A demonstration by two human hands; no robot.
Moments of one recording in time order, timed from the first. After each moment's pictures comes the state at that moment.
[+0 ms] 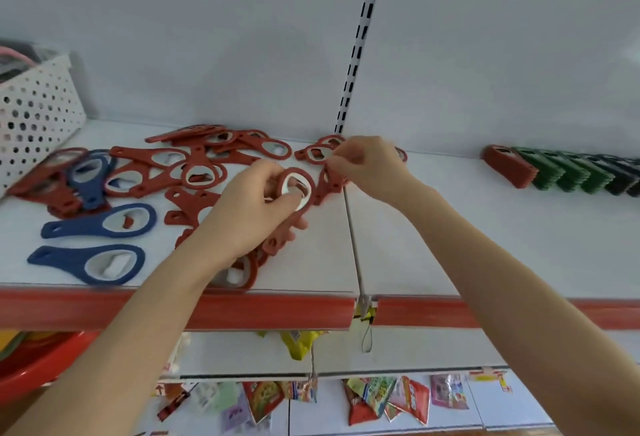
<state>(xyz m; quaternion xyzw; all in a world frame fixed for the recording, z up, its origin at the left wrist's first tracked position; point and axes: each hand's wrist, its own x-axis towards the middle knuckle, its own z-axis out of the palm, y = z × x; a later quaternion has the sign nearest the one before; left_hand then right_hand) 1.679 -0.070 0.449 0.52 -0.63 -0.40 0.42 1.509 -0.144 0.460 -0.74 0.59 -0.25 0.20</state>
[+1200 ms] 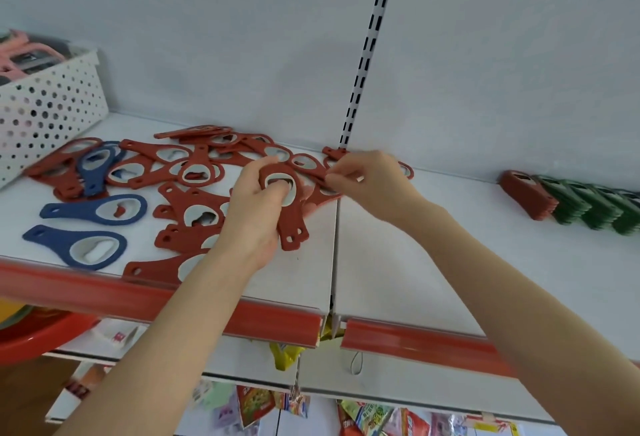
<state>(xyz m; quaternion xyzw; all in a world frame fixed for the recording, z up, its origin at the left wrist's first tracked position) 1.626 -0.083 0.449 0.46 -0.26 -0.54 0.65 1.487 -0.142 0.467 -0.81 0.48 -0.25 0.22</state>
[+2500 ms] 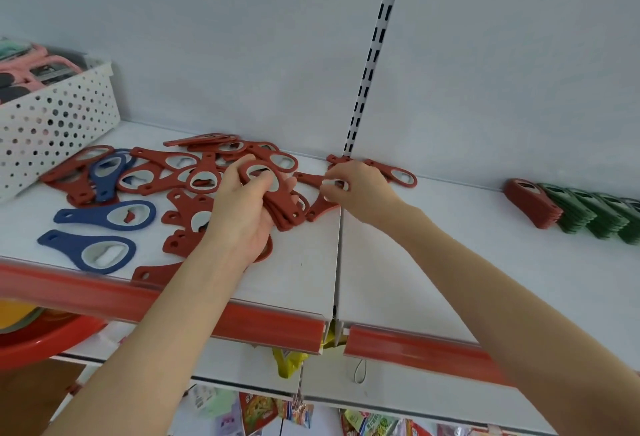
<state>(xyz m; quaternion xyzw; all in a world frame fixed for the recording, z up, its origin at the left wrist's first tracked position) 1.643 -0.091 0.450 0.42 -0.21 -0.54 0.70 1.500 -0.168 0.446 -0.83 0.51 -0.17 0.16</state>
